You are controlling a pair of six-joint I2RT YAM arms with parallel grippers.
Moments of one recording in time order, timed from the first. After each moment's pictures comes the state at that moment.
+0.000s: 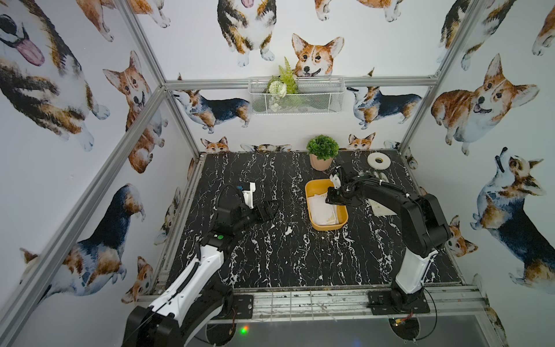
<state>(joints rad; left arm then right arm) -0.33 0.96 0.56 0.04 0.46 -0.67 0.45 1.84 1.32 -0.63 -0.21 0.40</state>
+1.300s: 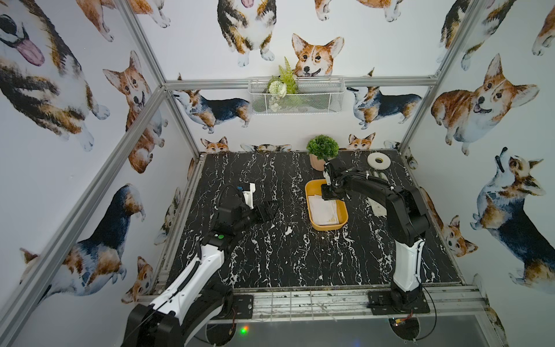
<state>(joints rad) -0.33 0.97 0.55 0.03 0.44 -0.66 0.50 2.02 1.52 -0.70 -0.03 0.30</state>
